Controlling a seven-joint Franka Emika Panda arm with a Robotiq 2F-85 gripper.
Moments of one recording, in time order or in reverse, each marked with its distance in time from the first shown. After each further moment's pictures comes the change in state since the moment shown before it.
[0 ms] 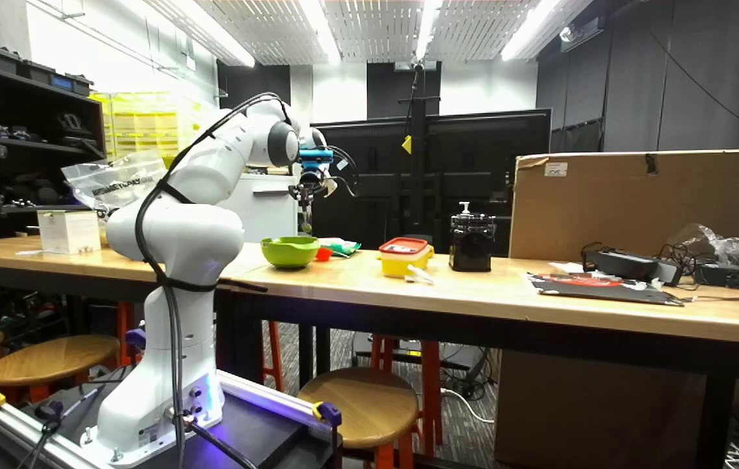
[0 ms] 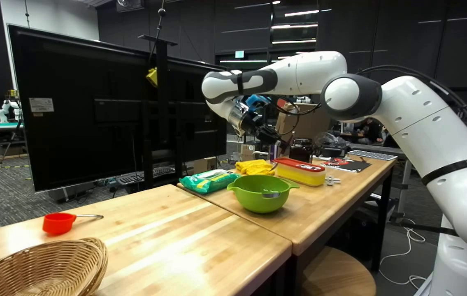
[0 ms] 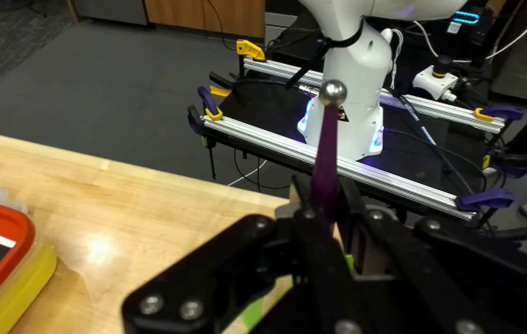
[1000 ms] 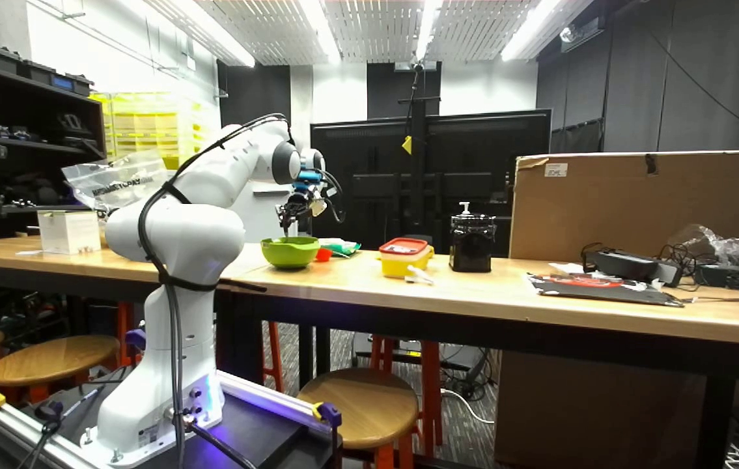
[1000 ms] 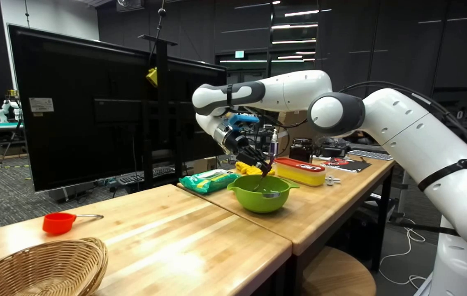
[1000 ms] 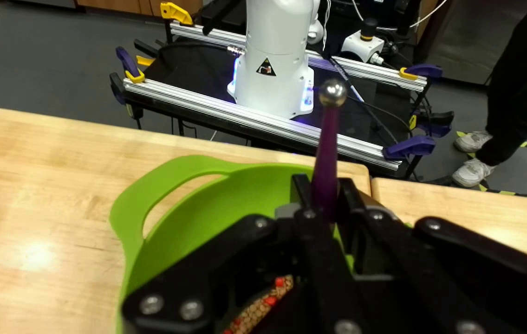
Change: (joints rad) arm 0.026 0.148 0.000 0.080 0.273 0.057 0.246
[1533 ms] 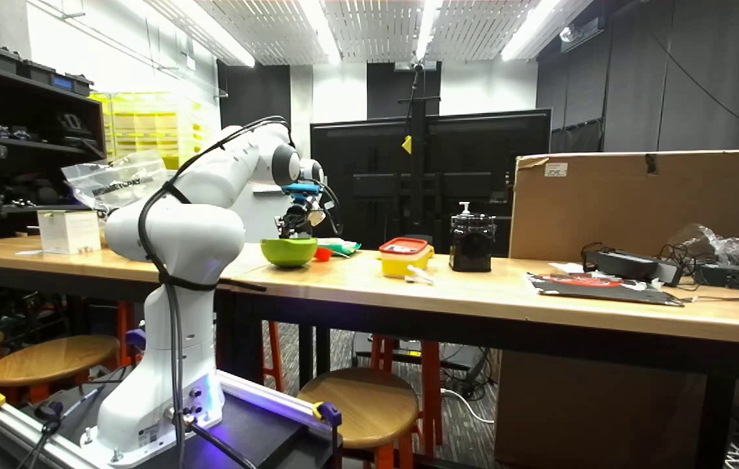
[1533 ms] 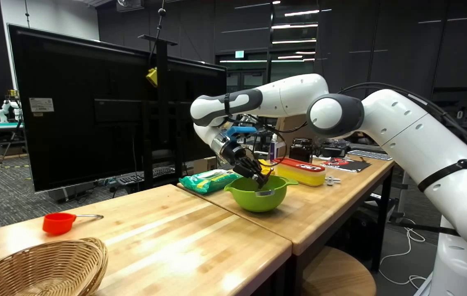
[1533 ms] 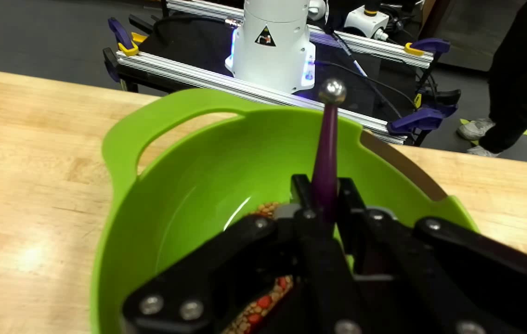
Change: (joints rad) arm 0.005 0.011 0.001 -0.076 0.003 0.108 0.006
